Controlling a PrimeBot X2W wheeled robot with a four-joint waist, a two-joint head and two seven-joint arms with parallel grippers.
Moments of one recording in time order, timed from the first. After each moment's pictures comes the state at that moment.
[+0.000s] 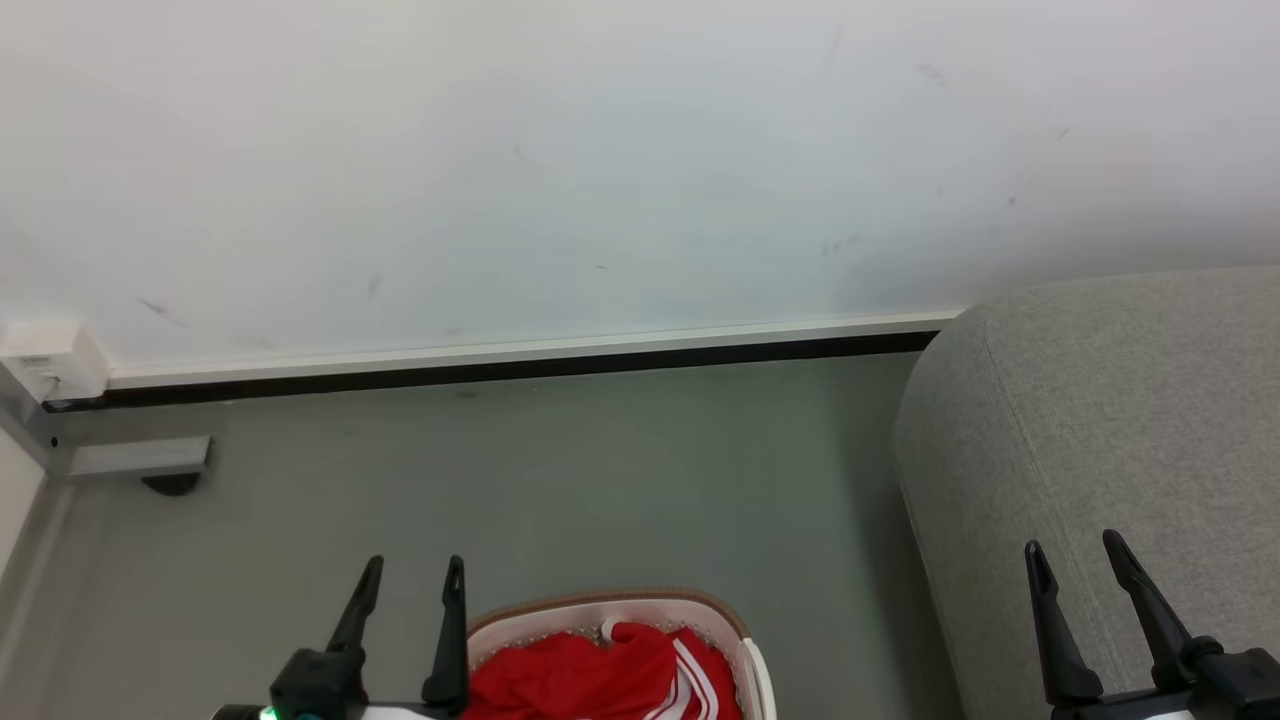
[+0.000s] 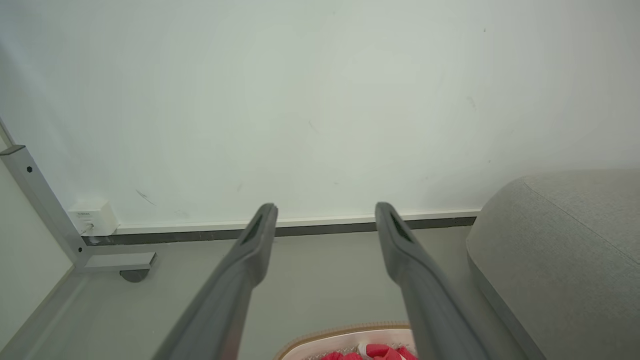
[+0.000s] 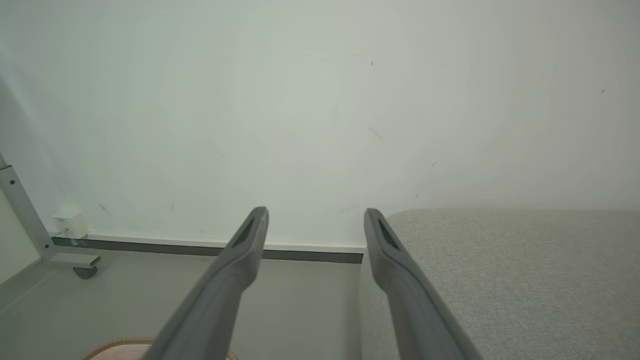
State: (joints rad) left arm -0.03 0.05 -0.12 0.20 -0.08 0.08 -0.26; right arm -0.02 -0.13 0.08 0.17 0.24 0.13 -0.26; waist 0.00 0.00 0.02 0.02
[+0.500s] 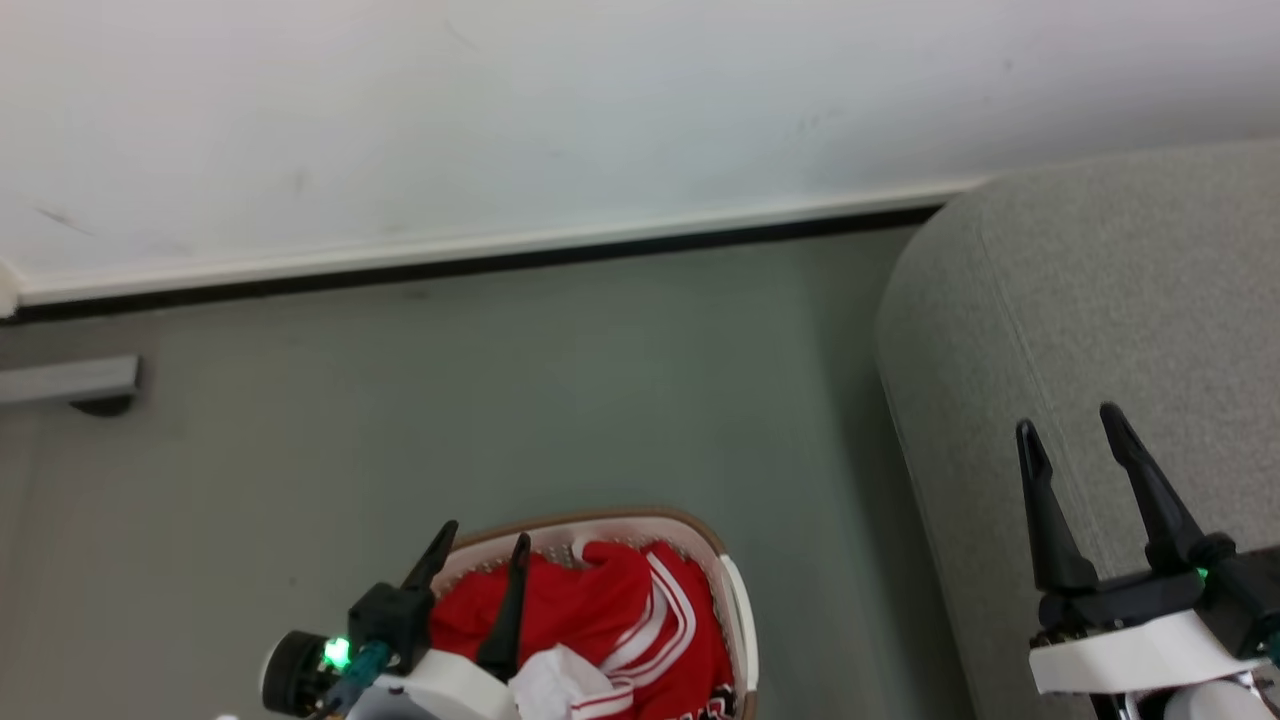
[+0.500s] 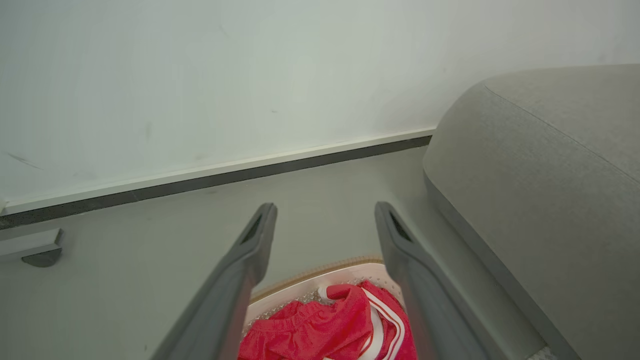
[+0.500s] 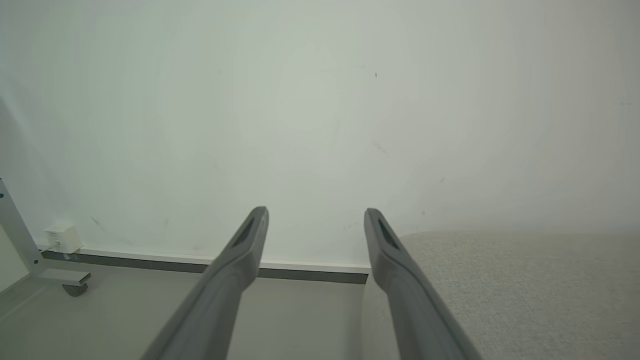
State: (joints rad) left arm -0.20 0.05 -0.20 0.40 -0.05 -0.02 -0.26; right arm -0.16 -0.14 0.11 0.10 0.25 0.13 -0.26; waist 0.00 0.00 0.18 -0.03
